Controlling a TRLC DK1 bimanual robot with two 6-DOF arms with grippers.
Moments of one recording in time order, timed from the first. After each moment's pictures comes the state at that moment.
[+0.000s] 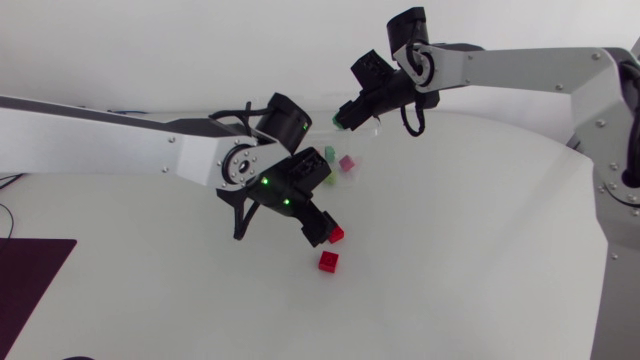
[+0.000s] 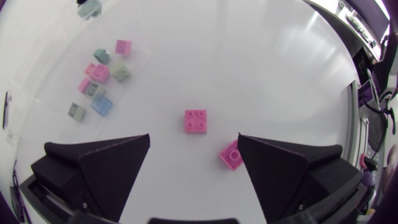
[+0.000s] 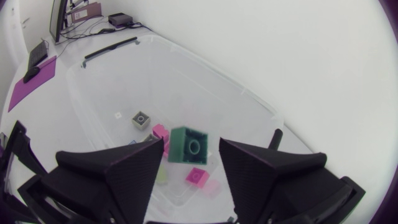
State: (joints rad) left arm -0.65 1.85 1.23 -0.38 0.13 0.31; right arm 0.30 2.18 1.85 -0.35 -0.29 -0.42
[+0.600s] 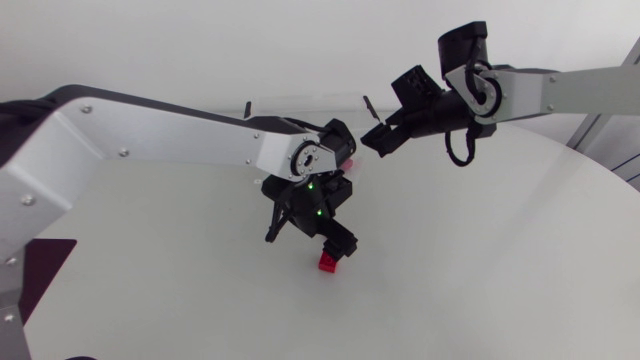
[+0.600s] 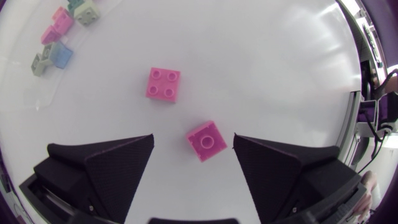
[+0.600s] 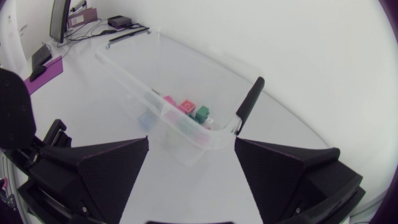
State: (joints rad) left arm -0.73 2.11 1.53 -0.78 0.10 0.08; right arm 0.24 1.82 1.31 -0.17 -0.32 -0.40
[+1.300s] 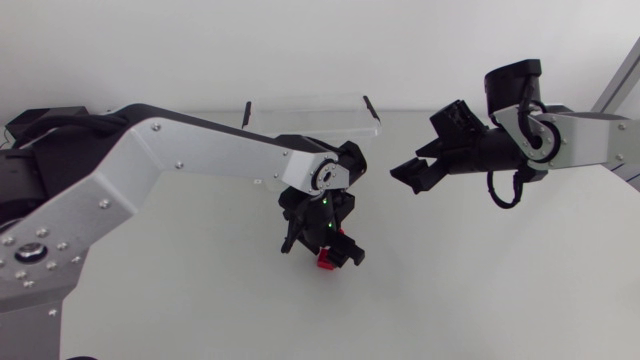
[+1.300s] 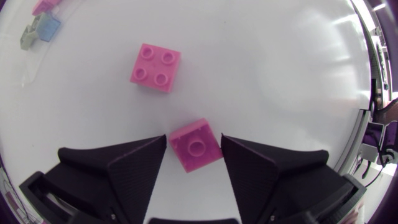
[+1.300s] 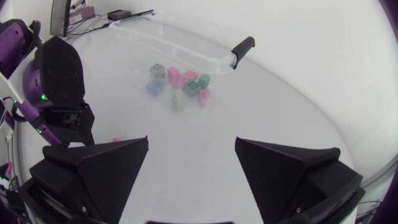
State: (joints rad) left arm -0.76 2.21 1.58 -0.81 0.08 -0.05; right arm 0.14 1.60 1.00 -0.14 -0.38 -0.43
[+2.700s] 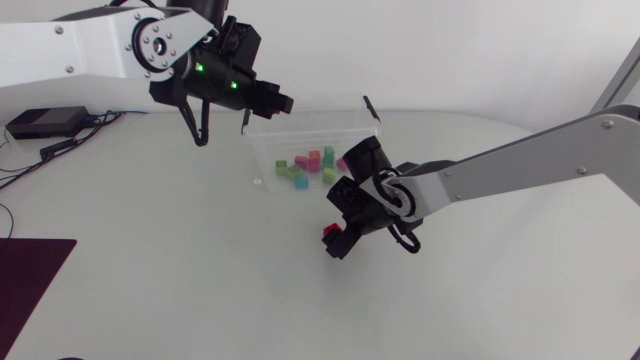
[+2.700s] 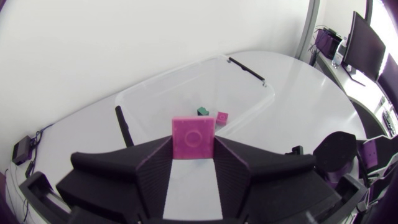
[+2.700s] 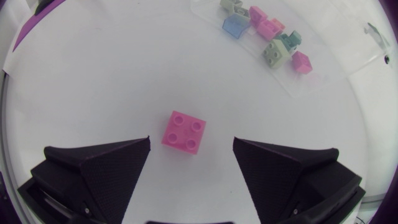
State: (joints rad) left arm -0.41 1.76 1.52 -0.40 0.03 0.08; right arm 0.57 1.94 1.05 -0.14 -0.04 -0.31
